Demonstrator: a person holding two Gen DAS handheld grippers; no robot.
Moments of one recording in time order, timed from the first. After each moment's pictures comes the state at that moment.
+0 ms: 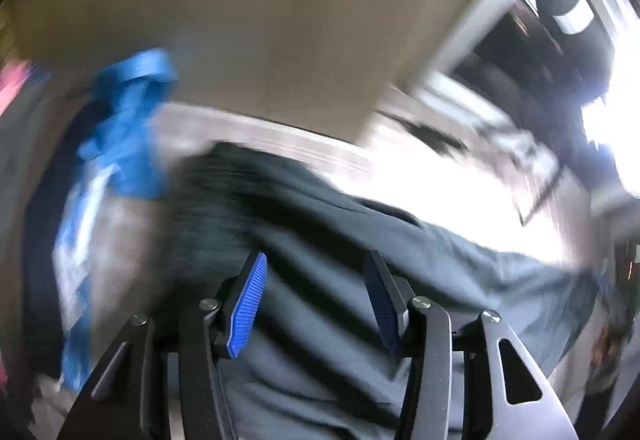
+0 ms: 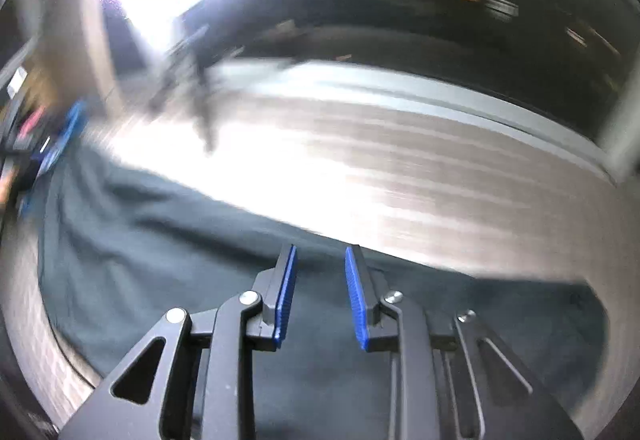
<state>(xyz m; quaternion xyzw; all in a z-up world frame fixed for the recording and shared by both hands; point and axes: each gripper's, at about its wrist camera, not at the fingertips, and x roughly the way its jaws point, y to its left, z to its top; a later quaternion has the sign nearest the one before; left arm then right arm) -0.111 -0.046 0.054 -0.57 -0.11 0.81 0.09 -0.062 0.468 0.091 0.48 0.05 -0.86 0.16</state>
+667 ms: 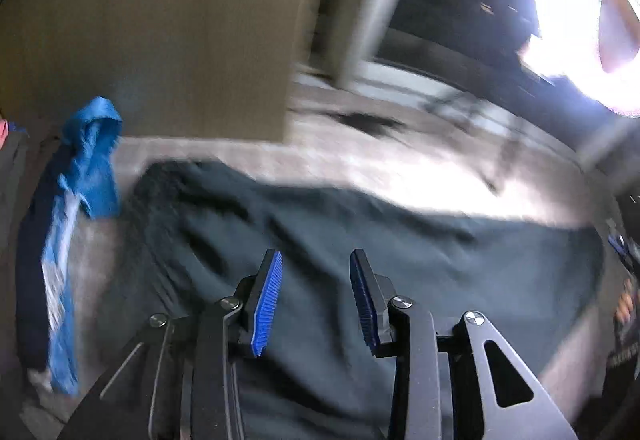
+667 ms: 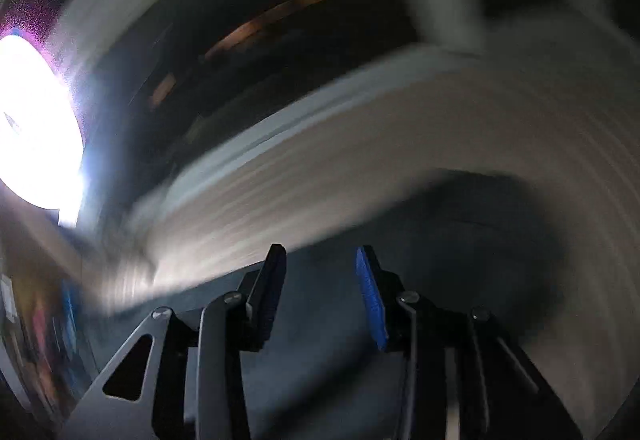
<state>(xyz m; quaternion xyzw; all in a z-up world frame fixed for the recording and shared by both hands) -0.059 -0.002 0.078 -0.53 -0.05 0.84 0.13 0.082 0.719 0.132 0.37 -0.31 -0.87 -0.11</state>
